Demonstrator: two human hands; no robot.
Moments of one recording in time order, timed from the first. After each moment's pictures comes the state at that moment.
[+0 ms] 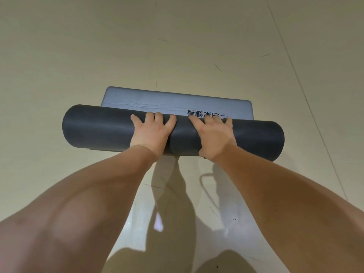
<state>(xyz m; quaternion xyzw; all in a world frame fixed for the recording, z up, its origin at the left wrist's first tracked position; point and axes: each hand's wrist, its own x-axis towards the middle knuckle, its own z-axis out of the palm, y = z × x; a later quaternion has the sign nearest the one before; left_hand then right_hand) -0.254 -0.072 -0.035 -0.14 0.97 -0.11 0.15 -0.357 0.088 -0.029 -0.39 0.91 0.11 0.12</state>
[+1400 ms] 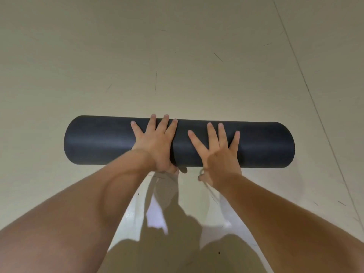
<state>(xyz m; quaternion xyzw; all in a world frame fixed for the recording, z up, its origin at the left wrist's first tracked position) -0.222 -0.054 -0.037 -0.14 0.96 0.05 0.23 -0.281 0.140 -0.054 -0.39 0.91 0.12 0.11</state>
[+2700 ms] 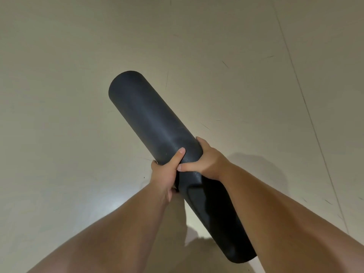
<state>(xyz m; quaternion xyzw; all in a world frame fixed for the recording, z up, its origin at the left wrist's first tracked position) -0.132 0.031 -0.043 -0.55 0.35 0.76 0.01 -0.248 0.132 -0.017 -0.16 0.84 -0.28 0.44</state>
